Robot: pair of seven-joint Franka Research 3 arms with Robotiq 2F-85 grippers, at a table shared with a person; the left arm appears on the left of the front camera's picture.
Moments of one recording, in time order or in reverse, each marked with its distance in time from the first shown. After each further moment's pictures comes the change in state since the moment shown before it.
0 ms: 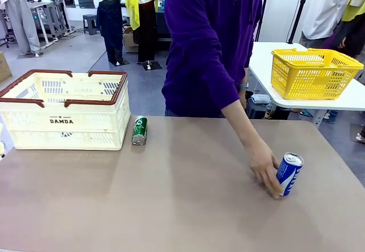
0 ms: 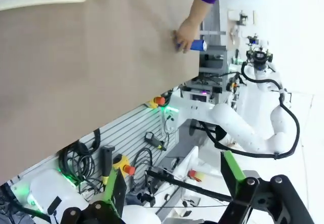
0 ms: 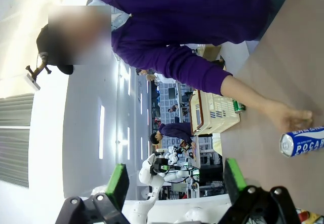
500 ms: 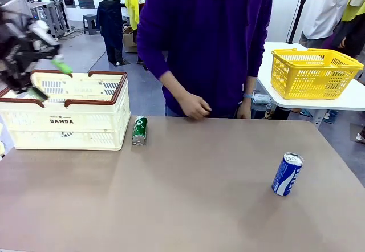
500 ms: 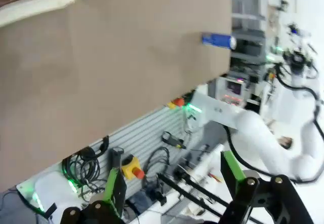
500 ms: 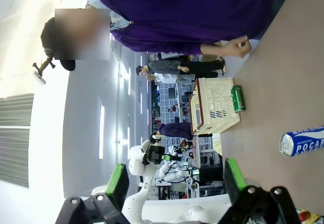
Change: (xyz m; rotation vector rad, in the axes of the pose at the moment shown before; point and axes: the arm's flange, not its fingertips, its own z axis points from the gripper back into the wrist) left arm 0.067 -0.121 -0.122 0.282 0.081 -0.003; right arm 0.000 0.000 0.000 0.000 0.001 0.000
